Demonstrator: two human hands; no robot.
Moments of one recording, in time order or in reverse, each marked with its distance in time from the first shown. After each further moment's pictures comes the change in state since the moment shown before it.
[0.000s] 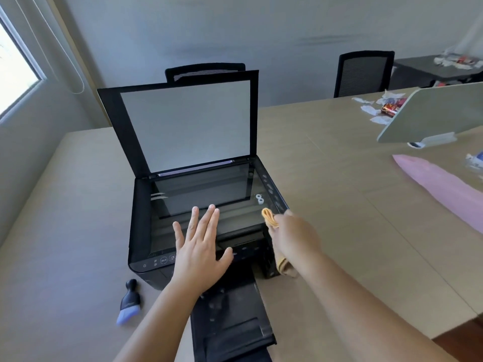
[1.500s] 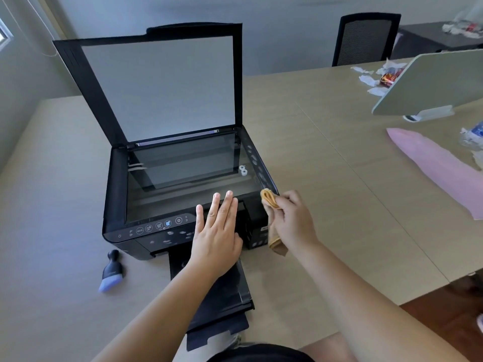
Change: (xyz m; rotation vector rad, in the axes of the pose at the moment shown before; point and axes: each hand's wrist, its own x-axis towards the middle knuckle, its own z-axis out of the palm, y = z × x) left_hand -0.016 0.062 0.050 0.123 -0.025 0.135; right_hand -0.018 0.059 0.035 0.438 0.303 -0.182
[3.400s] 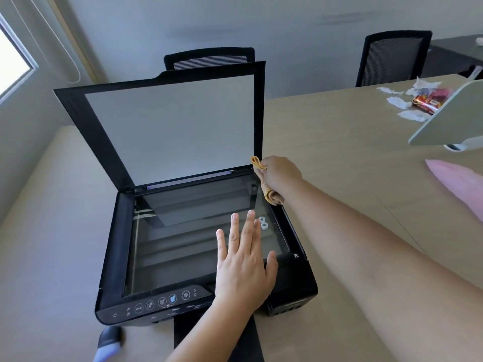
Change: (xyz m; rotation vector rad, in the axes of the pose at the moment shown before) left_hand 0.087 0.004 -0.005 -0.078 0.011 -0.140; right_hand 0.257 -0.029 0.053 -0.246 -0.436 0.233
